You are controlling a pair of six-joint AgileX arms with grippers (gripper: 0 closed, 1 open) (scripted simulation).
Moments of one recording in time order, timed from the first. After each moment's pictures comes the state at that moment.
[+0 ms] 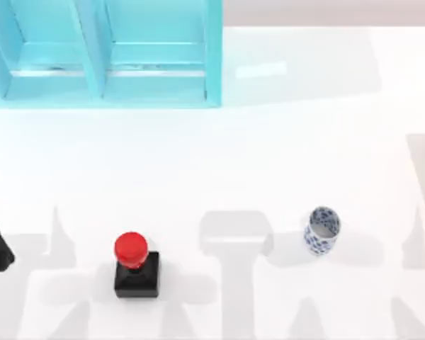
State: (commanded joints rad) left arm 0.00 0.00 0.00 0.00 0.00 0.00; right arm 0.00 0.00 0.00 0.00 0.00 0.00
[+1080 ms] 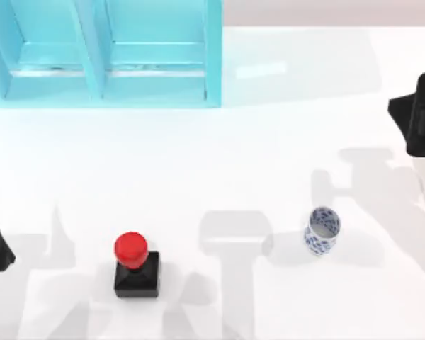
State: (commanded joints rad) left arm 0.00 0.00 0.00 0.00 0.00 0.00; right arm 0.46 0.96 0.99 -0.66 0.04 0.39
